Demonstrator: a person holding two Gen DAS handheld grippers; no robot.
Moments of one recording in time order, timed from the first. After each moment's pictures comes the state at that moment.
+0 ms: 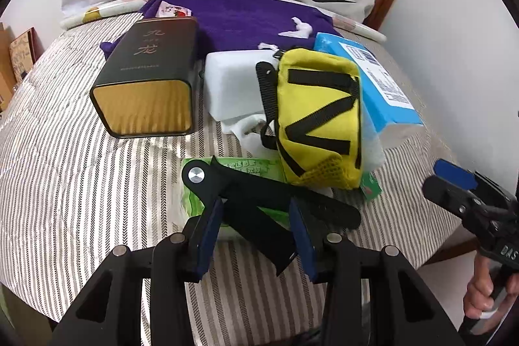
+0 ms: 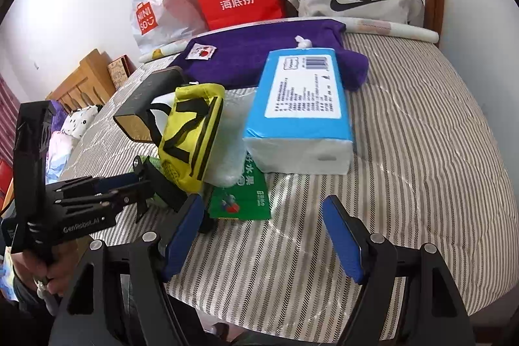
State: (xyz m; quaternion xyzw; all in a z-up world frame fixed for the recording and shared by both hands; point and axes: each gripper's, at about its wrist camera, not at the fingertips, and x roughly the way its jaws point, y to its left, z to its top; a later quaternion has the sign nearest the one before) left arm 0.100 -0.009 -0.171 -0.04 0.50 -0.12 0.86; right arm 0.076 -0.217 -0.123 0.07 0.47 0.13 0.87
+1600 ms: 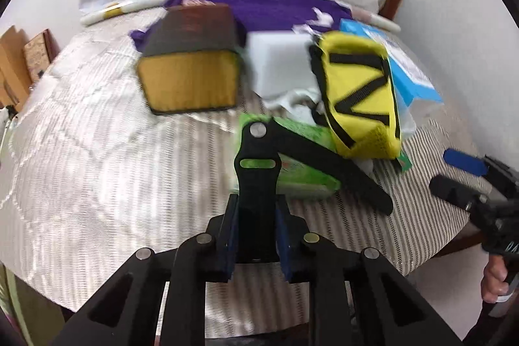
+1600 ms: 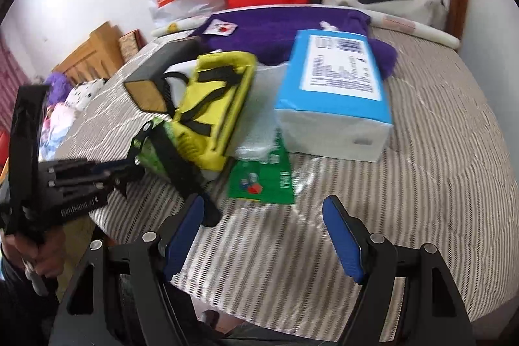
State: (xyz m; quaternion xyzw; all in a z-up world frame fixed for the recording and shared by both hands) left arm 0.081 0.023 -0.176 -0.01 0.49 -0.09 0.86; right arm 0.068 -0.186 -0.137 0.02 0.48 0.16 0.86
